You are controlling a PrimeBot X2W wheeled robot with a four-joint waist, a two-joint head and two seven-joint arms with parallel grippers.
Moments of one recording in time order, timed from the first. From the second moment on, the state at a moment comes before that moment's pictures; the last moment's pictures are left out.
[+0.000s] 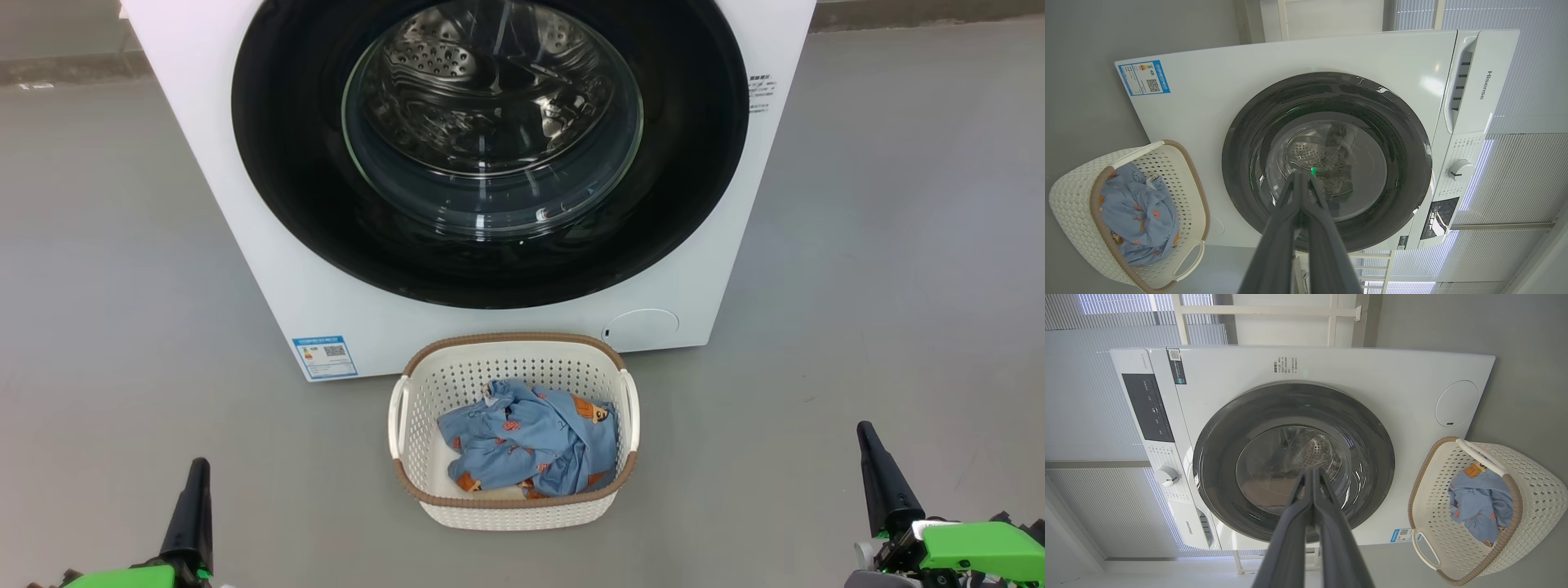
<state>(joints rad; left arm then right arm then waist) -0.07 0.03 0.08 0.26 -1.61 -0.12 0.11 -0.07 -0.05 -0.14 0.27 1.62 0.13 0.11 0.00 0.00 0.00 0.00</state>
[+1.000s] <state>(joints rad) -0.07 0.03 0.08 0.26 -1.61 -0.12 0.11 -0.07 -0.05 -0.14 0.27 1.62 0.13 0.11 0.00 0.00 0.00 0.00</state>
